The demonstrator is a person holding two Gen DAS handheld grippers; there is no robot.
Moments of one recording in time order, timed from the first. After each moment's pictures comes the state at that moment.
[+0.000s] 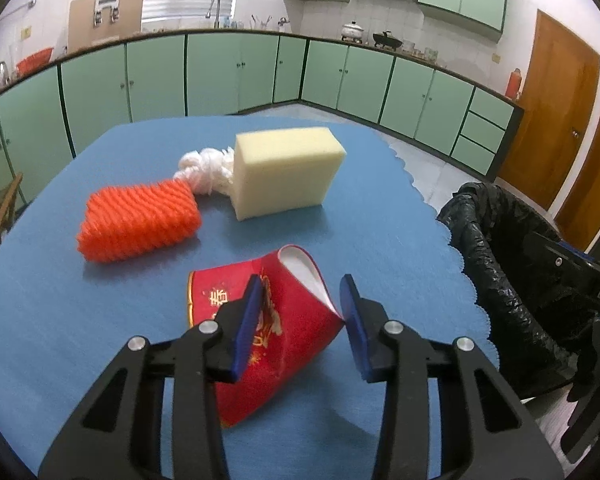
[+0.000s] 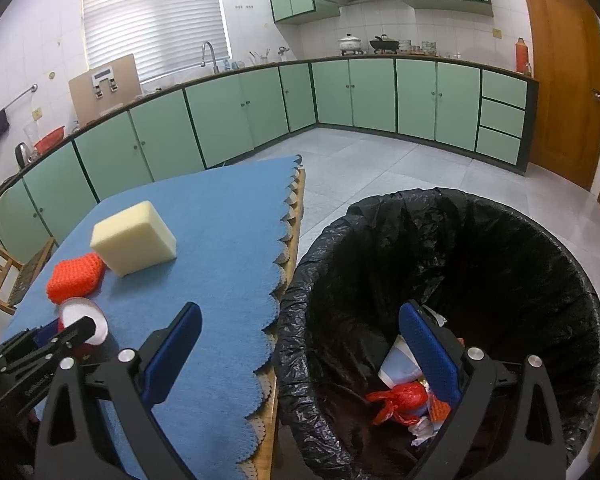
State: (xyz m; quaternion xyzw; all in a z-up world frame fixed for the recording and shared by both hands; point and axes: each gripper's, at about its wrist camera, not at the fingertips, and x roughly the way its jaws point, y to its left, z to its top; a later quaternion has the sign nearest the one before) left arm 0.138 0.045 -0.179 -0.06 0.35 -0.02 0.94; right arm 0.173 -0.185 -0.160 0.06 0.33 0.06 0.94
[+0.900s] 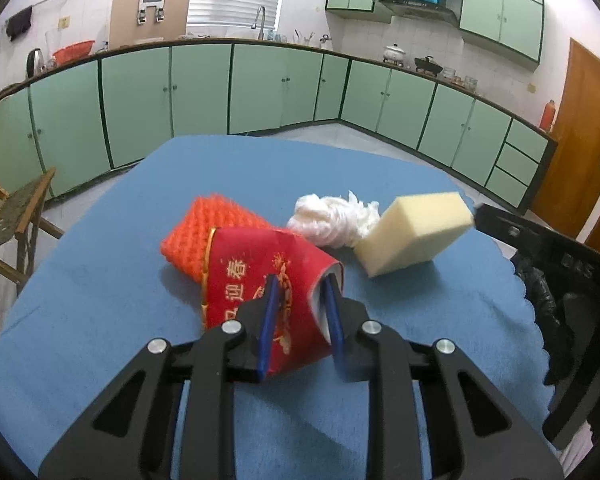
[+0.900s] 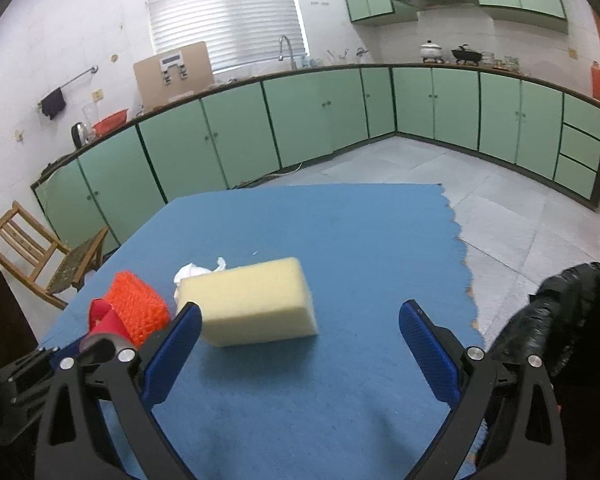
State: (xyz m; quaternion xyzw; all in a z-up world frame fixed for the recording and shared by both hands) left arm 0.163 0.151 -0.168 -0.08 0.32 0.03 0.94; right arm 0.266 -0.039 -0.151 0.04 0.31 0.19 0.93
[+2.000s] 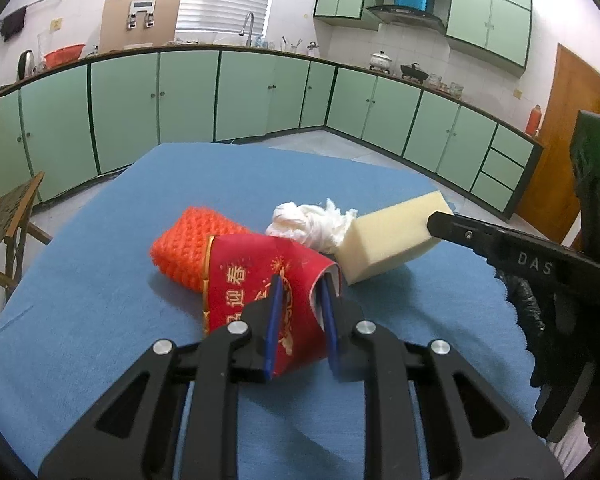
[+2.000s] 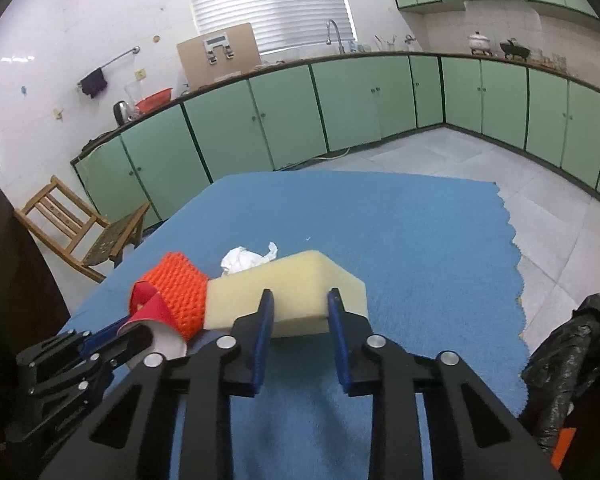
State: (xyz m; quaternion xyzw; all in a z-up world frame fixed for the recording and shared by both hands) left arm 0.157 0.142 -0.163 -0.09 0.31 0.01 0.95; right arm 0.260 -0.027 -0.146 0.03 0.33 0.27 0.90
